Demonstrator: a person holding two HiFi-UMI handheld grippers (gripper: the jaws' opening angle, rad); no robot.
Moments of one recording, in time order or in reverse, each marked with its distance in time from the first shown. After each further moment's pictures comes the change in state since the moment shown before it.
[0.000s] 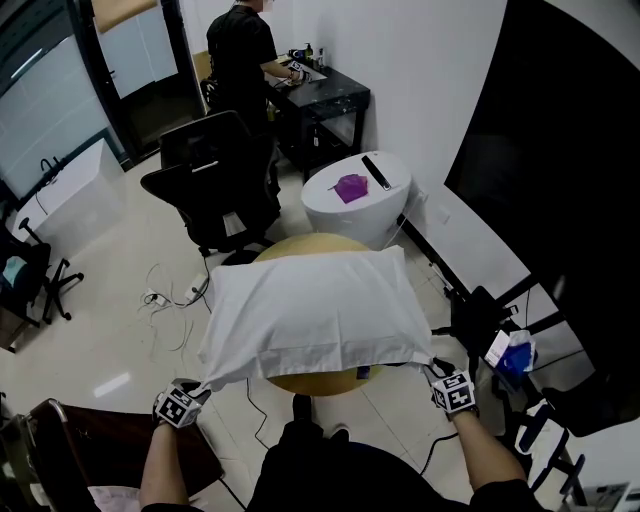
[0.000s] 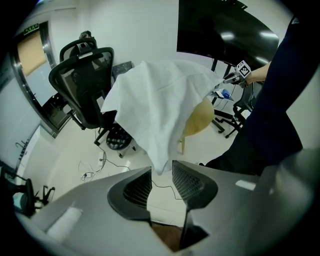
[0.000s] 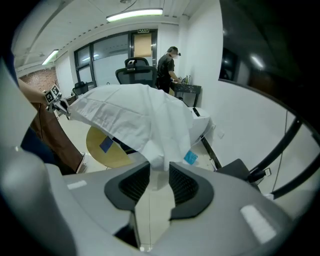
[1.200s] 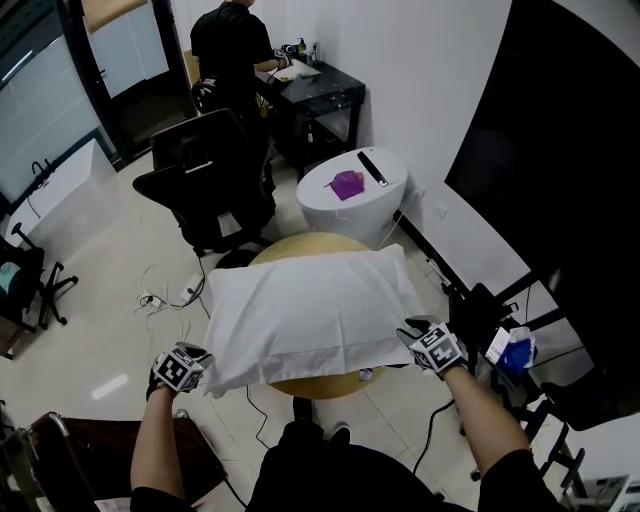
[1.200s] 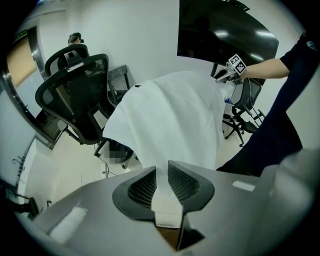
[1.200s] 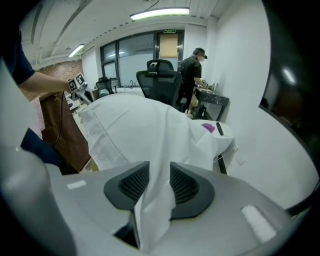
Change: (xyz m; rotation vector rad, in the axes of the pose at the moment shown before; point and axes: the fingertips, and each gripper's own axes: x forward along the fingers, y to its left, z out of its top) left arm 0.002 0.058 0.110 0.069 0.006 -0.035; right arm 0.052 0.038 0.139 -0.227 -0.004 0.181
